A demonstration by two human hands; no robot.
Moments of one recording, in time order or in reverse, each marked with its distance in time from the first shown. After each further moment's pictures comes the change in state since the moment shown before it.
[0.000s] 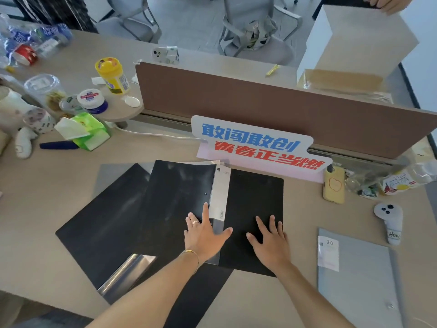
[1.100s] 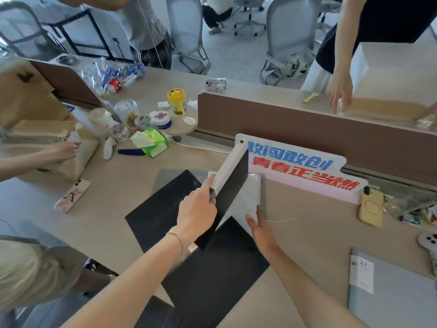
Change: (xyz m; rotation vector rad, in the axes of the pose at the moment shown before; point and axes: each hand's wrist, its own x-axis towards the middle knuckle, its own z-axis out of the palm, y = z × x) left_hand -0.110 -0.012 -0.185 -0.026 0.476 0.188; right_hand -0.045 -0.127 -0.038 0.877 -0.175 -0.162
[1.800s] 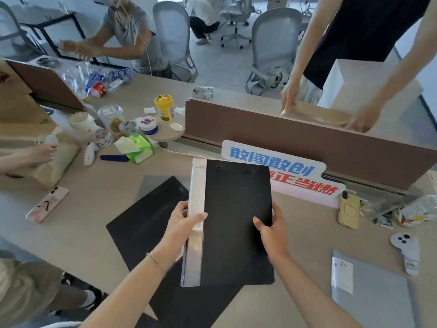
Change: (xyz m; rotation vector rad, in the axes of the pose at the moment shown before) left_hand -0.014 -0.028 0.032 -0.983 -0.175 -0.396; right_hand -0.024 -0.014 -0.055 0.282 0.328 -0.194
